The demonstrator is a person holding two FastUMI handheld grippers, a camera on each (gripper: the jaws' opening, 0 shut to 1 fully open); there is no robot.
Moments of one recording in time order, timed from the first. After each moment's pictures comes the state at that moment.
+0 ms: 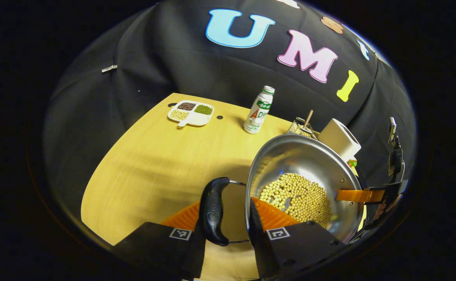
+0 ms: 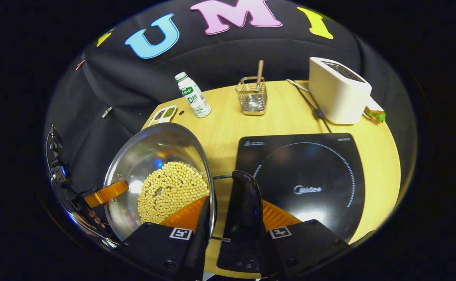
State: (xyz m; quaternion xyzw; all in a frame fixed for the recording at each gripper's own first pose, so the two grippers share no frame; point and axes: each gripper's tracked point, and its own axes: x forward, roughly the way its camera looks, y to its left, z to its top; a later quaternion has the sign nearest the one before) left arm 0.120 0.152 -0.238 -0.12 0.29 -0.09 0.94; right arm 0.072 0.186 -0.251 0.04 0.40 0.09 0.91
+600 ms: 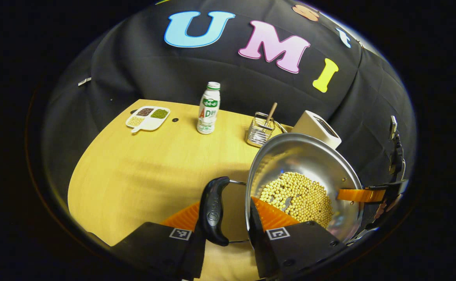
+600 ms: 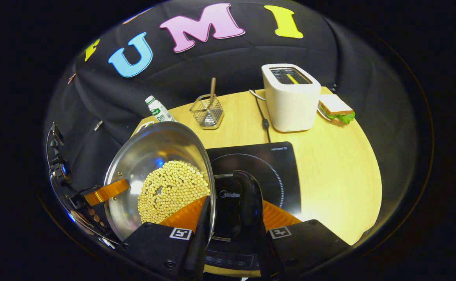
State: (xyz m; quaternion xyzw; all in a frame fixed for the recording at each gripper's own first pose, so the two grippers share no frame) left arm 0.131 0.011 -0.218 -0.10 0.29 -0.13 0.94; right arm 0.069 0.053 -0.214 0.05 0.38 0.05 0.92
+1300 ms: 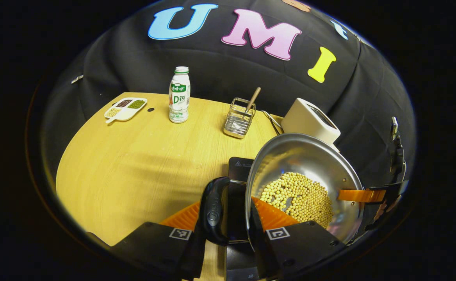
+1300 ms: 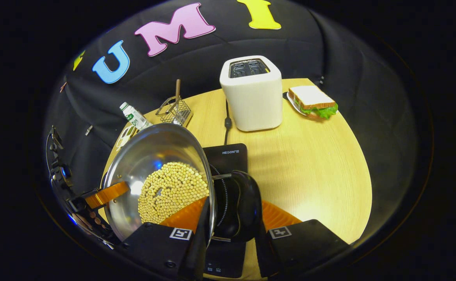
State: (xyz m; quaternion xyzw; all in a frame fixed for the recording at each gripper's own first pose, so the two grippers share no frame) left arm 0.155 -0.079 -0.252 -0.10 0.30 -0.13 0.94; right arm 0.098 -0.042 -0.246 0.07 0.40 0.04 0.91
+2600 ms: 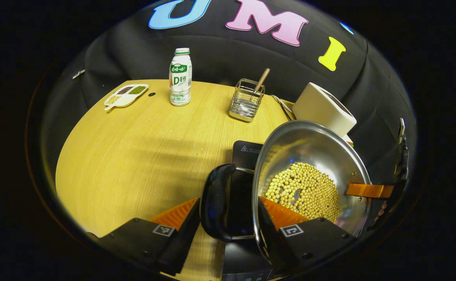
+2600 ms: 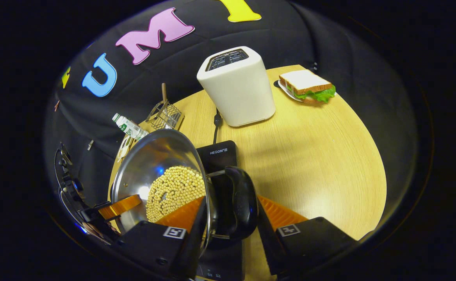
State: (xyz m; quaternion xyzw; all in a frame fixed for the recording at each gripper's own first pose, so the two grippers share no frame) left arm 0.155 -0.076 -0.290 -0.09 0.36 -0.09 0.92; right arm 0.104 -0.050 -0.260 0.13 0.40 0.03 0.91
